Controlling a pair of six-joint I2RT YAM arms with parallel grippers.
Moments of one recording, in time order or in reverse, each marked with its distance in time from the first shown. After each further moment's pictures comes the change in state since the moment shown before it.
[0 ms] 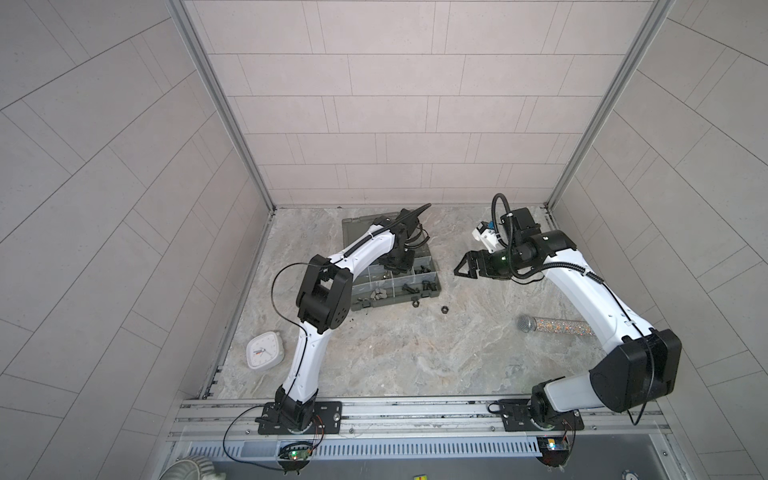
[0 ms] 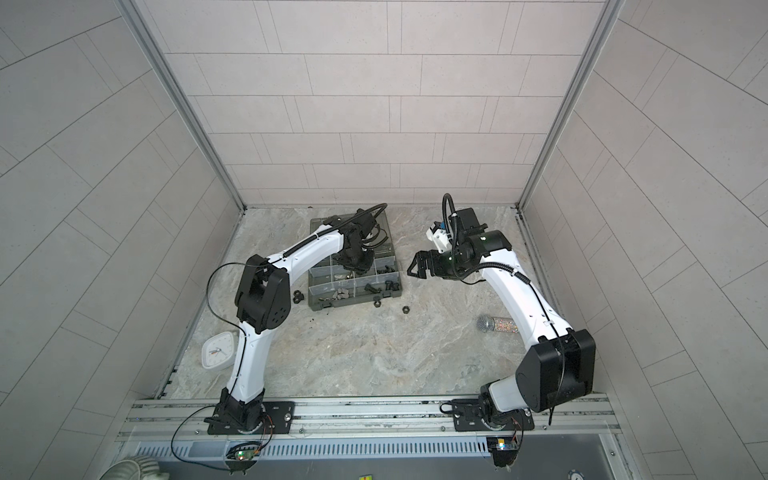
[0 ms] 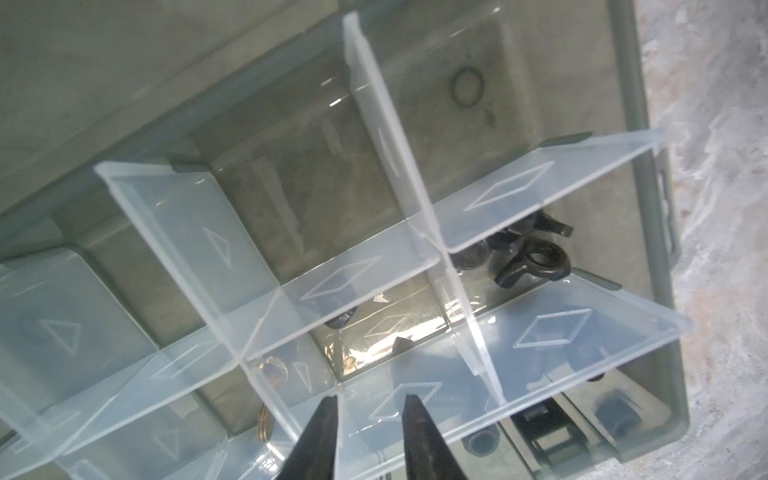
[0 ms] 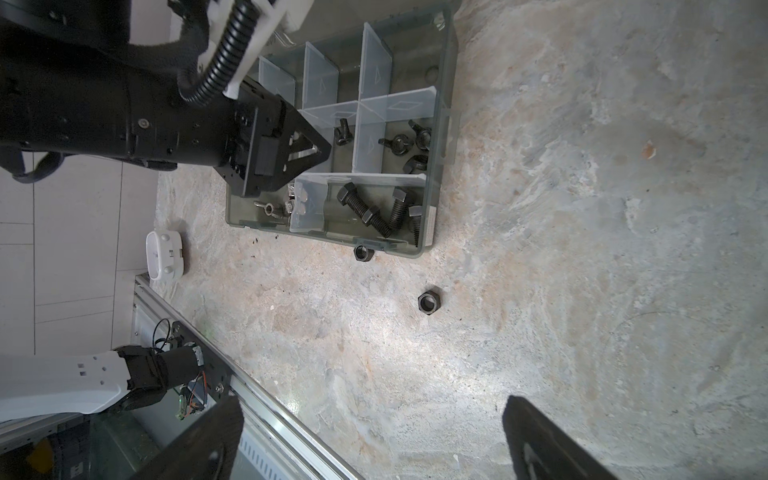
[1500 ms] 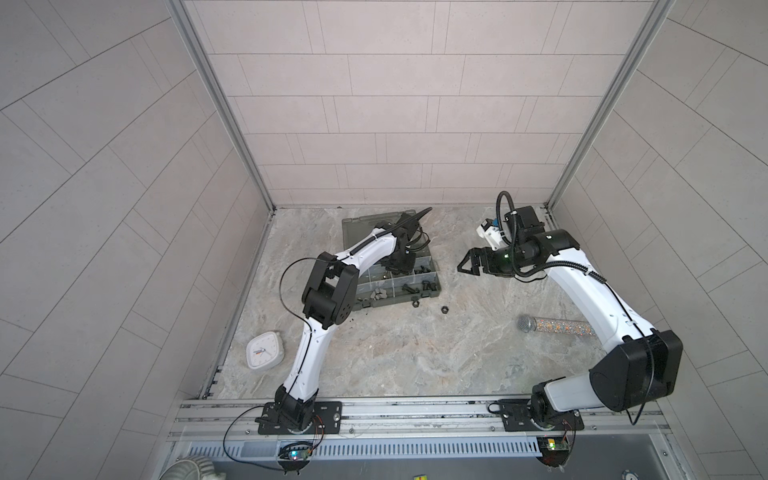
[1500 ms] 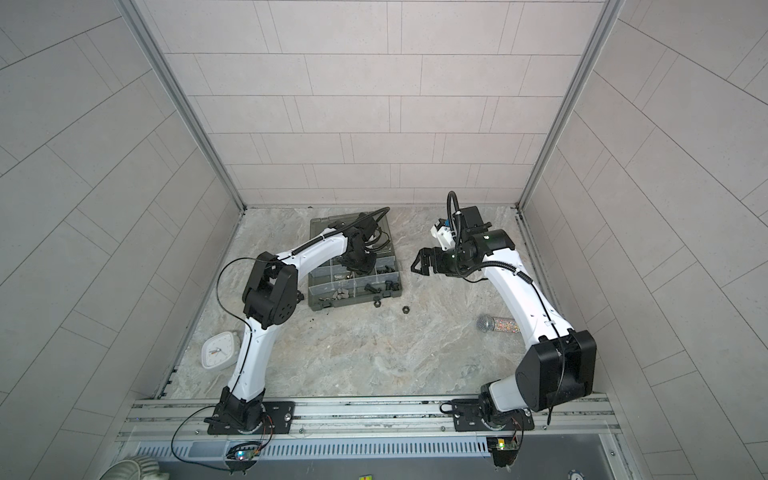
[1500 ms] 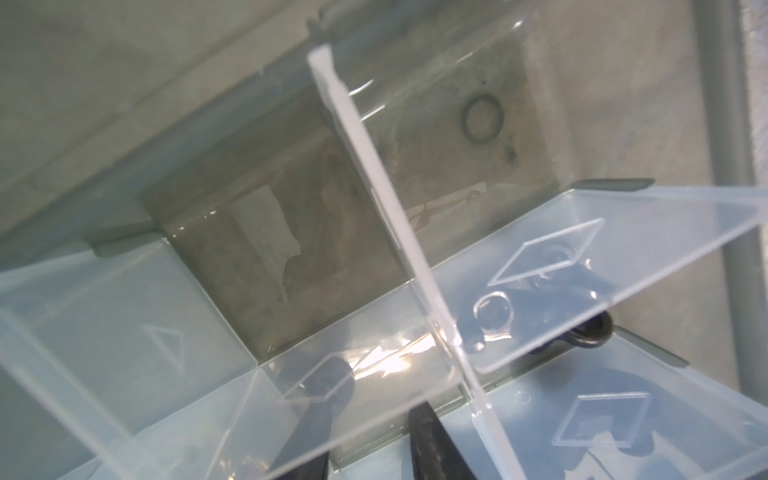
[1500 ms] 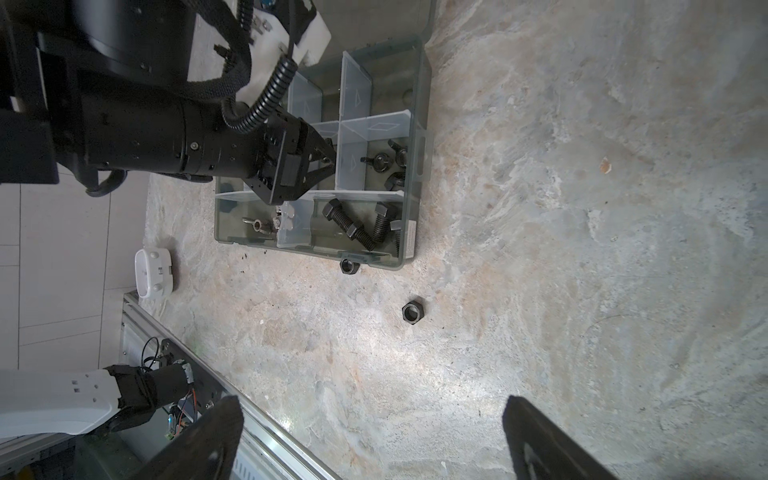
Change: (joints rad) left arm 0.011 0.075 -0.013 0.105 0.004 0.047; right arm -0.027 0.005 0.015 0.013 0.026 0.000
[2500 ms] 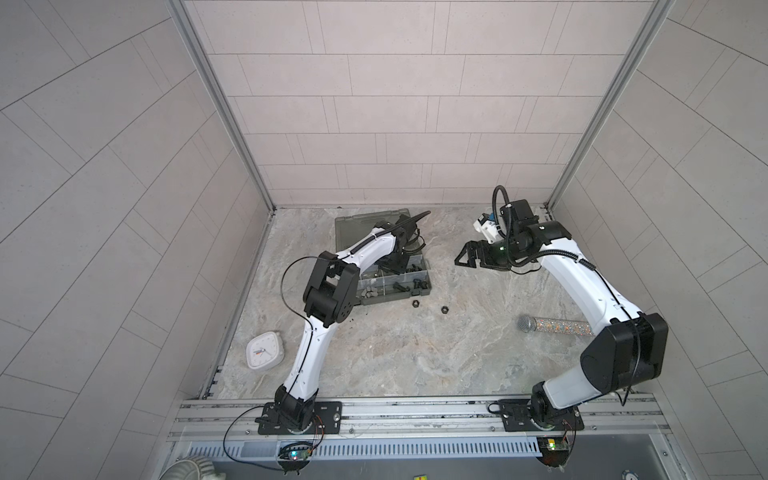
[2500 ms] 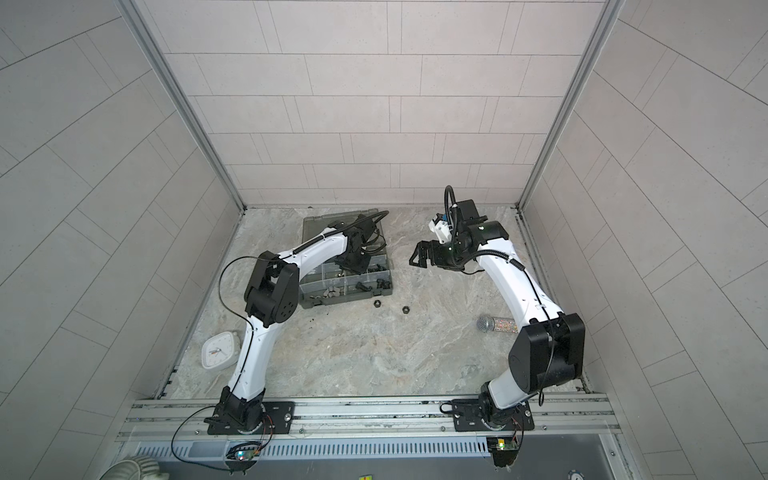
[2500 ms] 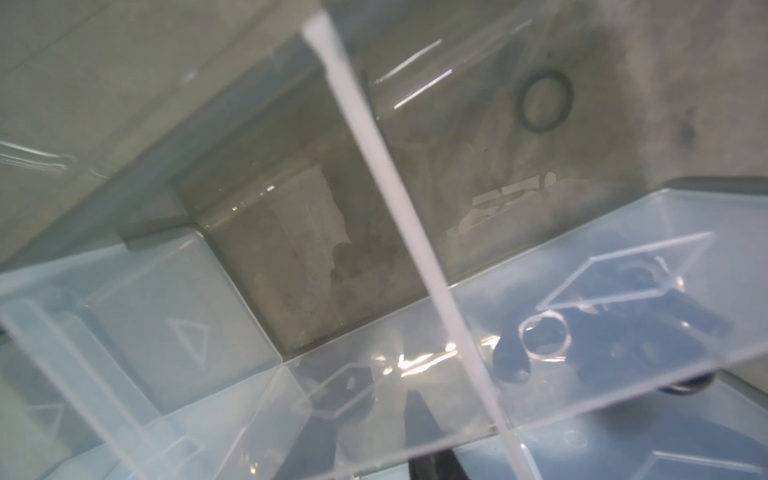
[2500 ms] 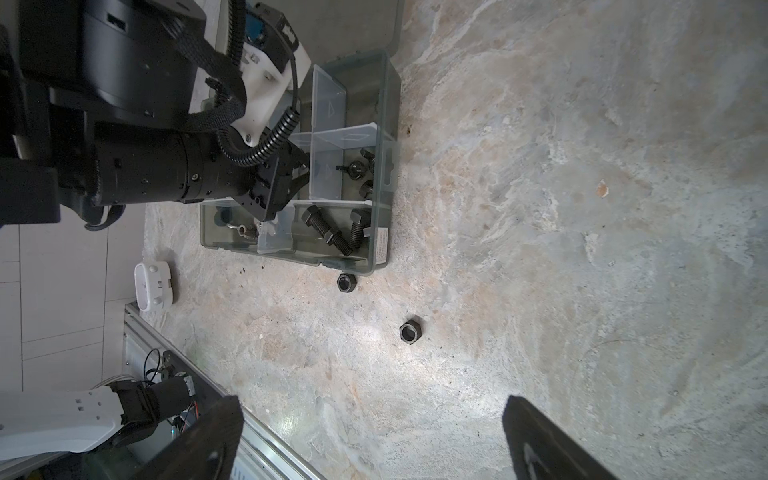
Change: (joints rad) left arm 0.014 0.030 0.020 -0.071 -0.154 0.036; right arm -0.008 0.093 0.075 -0.002 -0.003 0.004
